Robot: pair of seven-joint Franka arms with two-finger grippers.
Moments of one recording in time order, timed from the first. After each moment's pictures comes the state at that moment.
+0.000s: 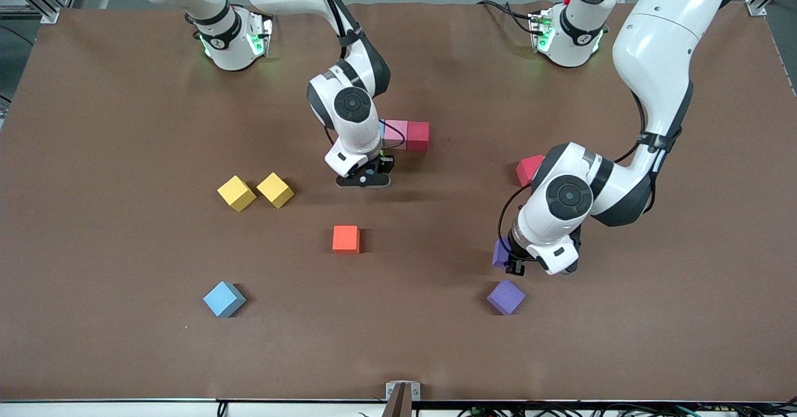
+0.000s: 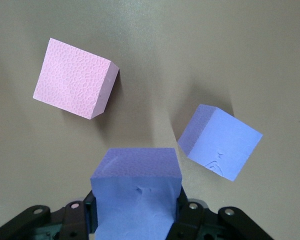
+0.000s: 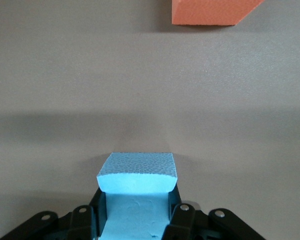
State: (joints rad) left arm -0.05 0.70 -0.42 -1.51 0.33 2.21 -1.89; right arm 1.06 0.56 -0.31 -1.89 0.25 2.41 0.60
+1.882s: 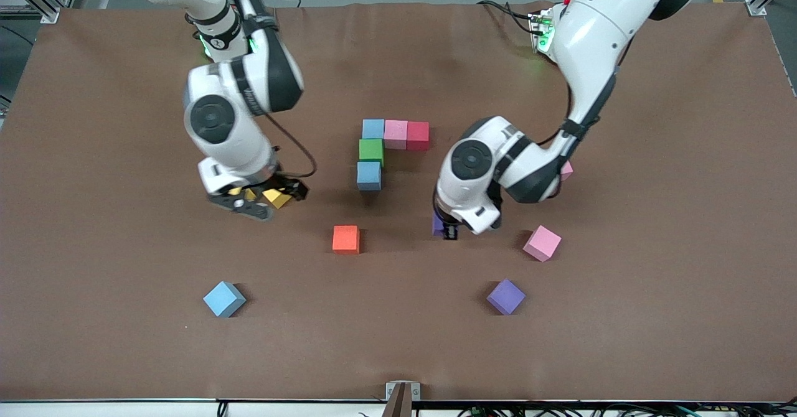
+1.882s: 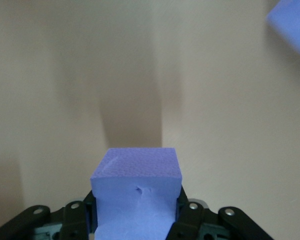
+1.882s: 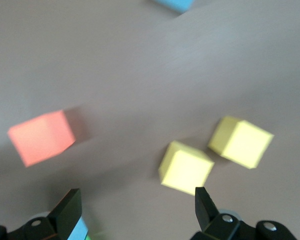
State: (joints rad) left arm -0.32 0.75 -0.43 -1.51 0.33 2.21 -2.36; right arm 1.06 0.34 -0.77 -1.81 0.24 2.00 0.60
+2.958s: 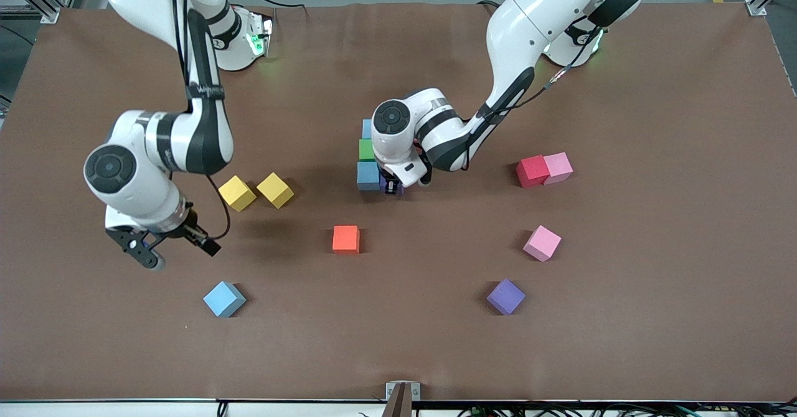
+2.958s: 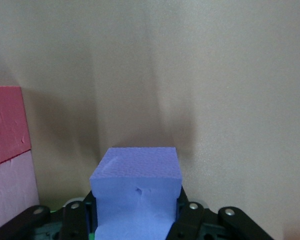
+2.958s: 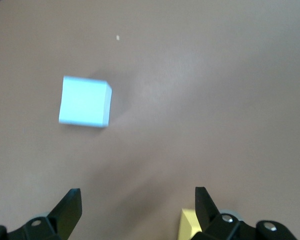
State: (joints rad) left arm -0.54 0.83 -0.42 -1.51 0.33 2.27 -2.51; right arm 0.83 0.57 -0.81 -1.71 0.33 2.16 0.60
